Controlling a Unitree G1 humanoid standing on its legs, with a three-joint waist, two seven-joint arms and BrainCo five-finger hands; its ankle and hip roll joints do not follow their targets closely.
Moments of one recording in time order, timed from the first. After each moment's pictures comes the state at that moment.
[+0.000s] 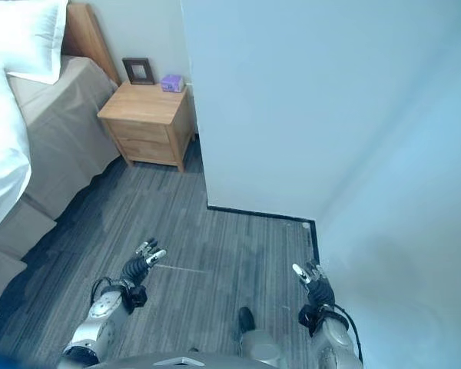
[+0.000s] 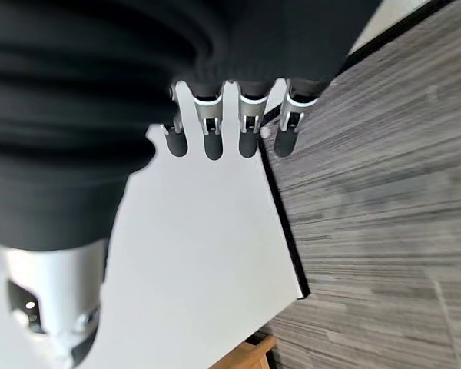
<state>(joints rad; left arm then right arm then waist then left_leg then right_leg) 0.07 0.24 -0.17 0.49 -0.46 -0.08 -0.05 0.19 -0.25 0.00 0.43 0.59 -0.11 -0.04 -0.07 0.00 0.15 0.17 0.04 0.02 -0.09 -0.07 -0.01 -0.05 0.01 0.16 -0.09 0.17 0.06</state>
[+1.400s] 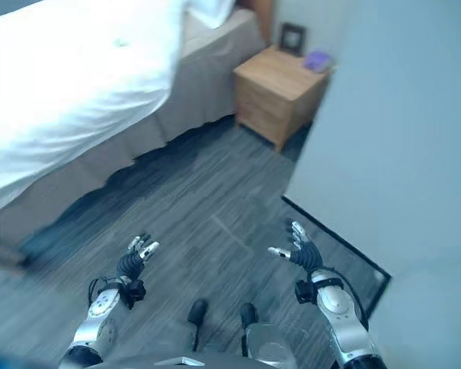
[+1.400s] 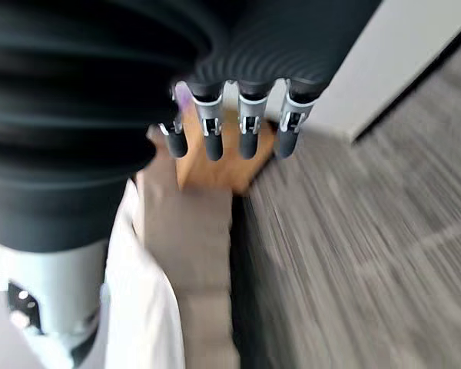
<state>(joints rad) 0.03 0.22 -0.13 0.51 -0.51 -0.15 0.00 0.14 -0.42 0.17 0.20 0.23 -0.15 0.00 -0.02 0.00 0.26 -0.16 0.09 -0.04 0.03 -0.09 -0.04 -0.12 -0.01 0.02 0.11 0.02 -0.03</state>
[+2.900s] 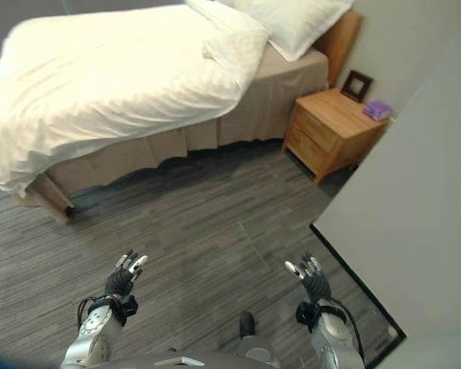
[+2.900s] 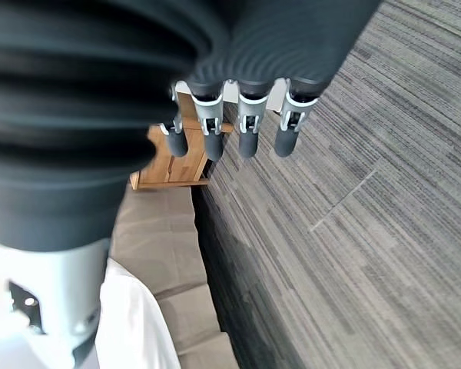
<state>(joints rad) 0.14 0.22 -0.07 0.48 -0.55 -0.12 0.08 0.18 -0.29 0.09 0.36 0.51 -0.11 -0.08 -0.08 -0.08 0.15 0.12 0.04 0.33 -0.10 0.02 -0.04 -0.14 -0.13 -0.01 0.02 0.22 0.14</state>
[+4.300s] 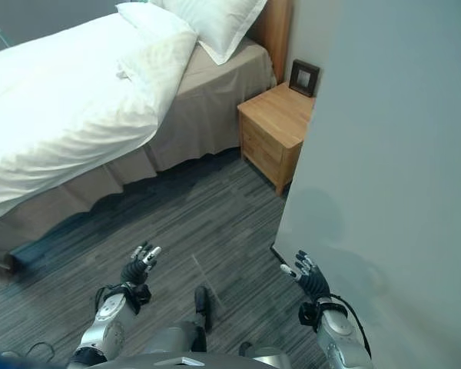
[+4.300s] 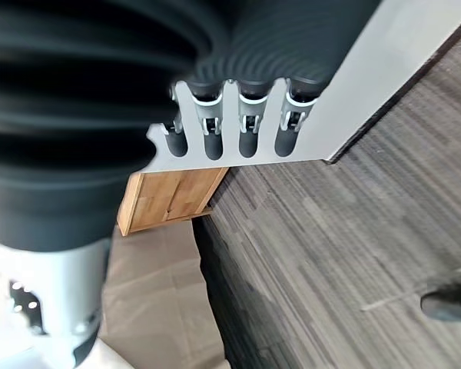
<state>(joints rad) 0.07 0.18 -0.11 0.55 -0.57 -0.13 0.06 0.21 -0.38 0.18 0.36 0.51 -0.09 -0.01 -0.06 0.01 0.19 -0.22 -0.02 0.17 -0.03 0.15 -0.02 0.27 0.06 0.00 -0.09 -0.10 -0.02</state>
